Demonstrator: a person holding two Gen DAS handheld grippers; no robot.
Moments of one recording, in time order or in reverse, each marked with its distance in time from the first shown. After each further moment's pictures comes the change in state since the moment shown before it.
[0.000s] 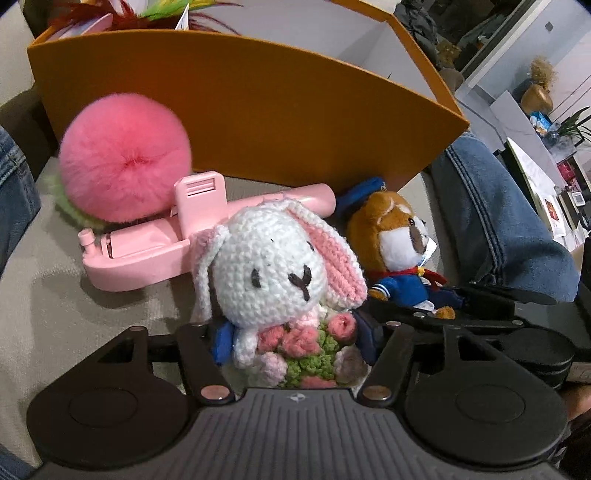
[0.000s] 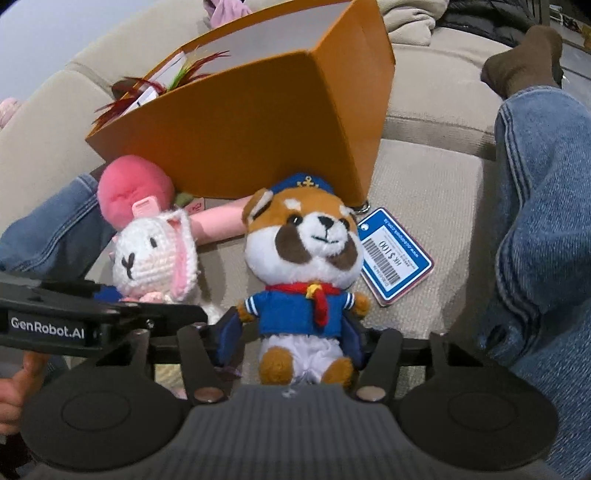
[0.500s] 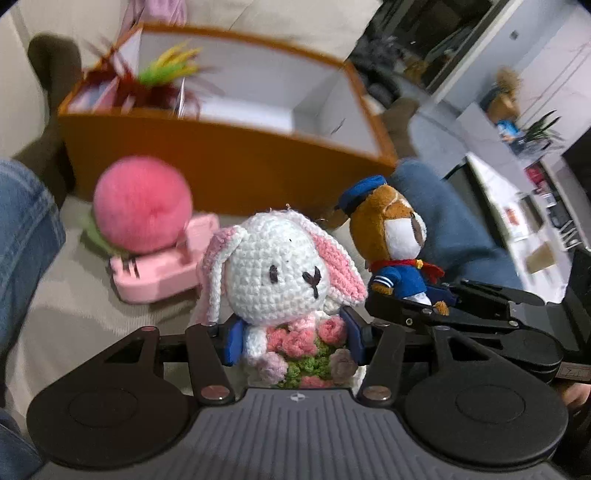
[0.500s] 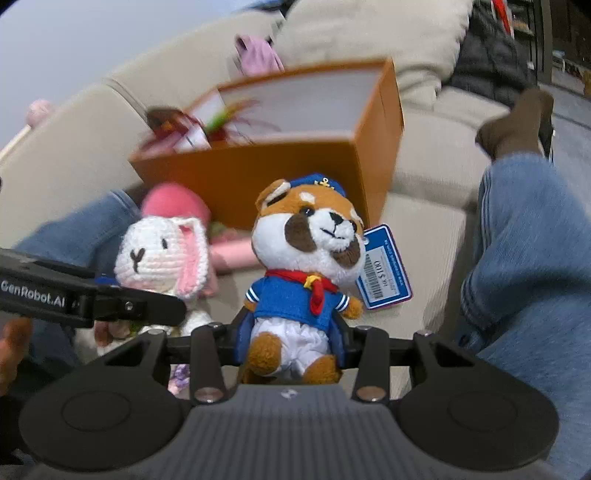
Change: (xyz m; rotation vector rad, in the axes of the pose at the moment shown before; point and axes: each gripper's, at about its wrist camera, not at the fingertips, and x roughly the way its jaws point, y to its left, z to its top) left arm -0.074 -0.004 0.003 0.057 -0.084 -0.094; right arm -0.074 0.027 -0.002 -0.054 -0.162 0.016
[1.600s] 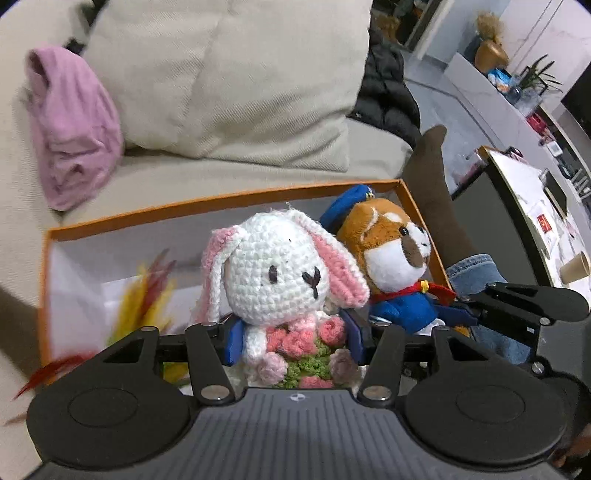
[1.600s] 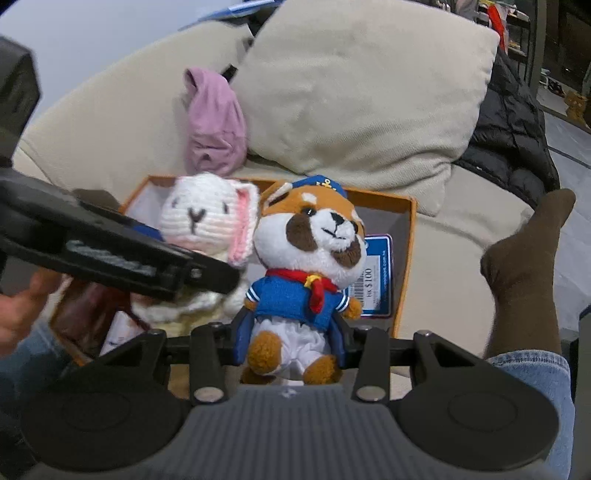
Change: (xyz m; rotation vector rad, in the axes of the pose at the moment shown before) left arm 0.117 0.022 0.236 0.231 0.134 0.028; right arm 0.118 -0.010 0.190 -0.012 0.079 -0.178
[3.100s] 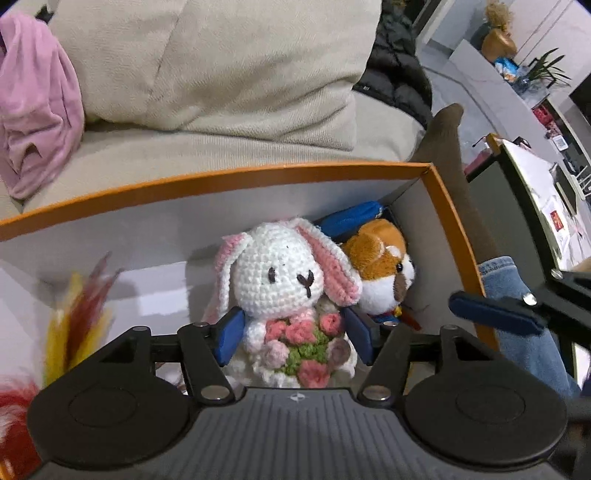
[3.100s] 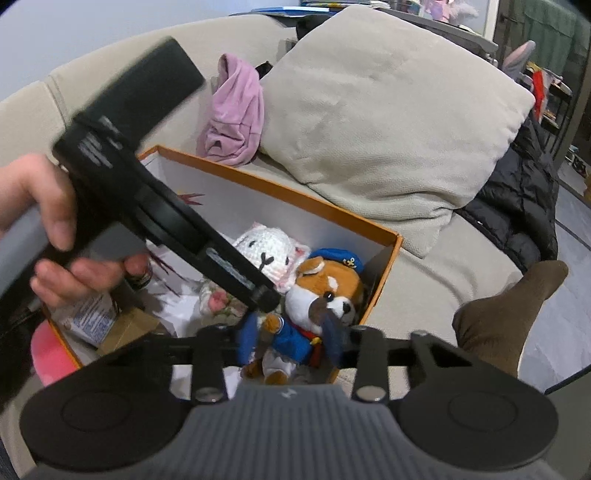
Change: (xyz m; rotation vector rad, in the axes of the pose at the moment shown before) left arm 0.043 -0.001 0.006 -0.013 0.049 0.005; right arm -0.010 -0.016 -0.007 -0.277 -0.058 -0.029
